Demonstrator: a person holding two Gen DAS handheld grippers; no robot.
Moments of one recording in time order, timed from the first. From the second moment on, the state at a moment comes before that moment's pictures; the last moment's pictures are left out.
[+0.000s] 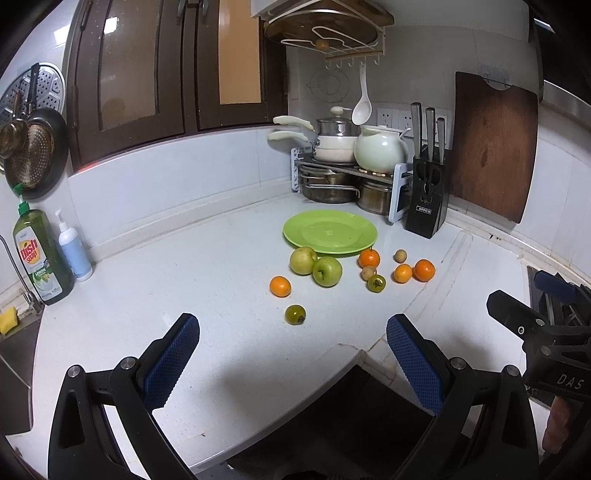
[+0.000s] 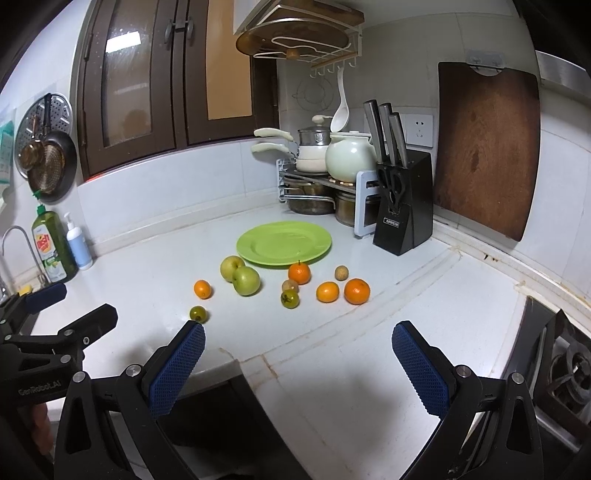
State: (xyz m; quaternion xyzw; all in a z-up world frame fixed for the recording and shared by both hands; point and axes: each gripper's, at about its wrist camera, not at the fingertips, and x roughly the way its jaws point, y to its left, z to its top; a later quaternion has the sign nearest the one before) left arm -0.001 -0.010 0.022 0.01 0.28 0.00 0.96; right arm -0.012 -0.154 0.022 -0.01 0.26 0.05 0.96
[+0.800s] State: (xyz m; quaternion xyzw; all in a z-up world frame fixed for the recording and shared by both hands) left arm -0.003 -0.010 0.022 0.01 0.27 0.00 0.96; right arm -0.010 -0.152 0.022 -0.01 0.26 0.06 0.96
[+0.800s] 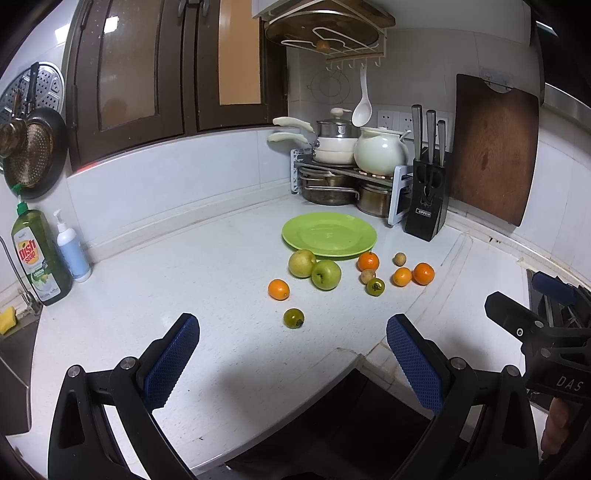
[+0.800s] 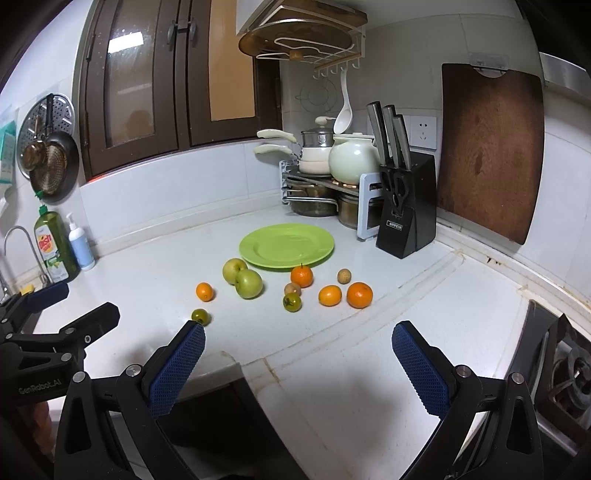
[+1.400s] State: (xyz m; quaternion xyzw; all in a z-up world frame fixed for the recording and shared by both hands) left arm 0.007 -0.010 0.016 0.01 0.28 -0.01 0.96; right arm 0.003 -0.147 0.016 -0.01 0.27 0.06 0.96
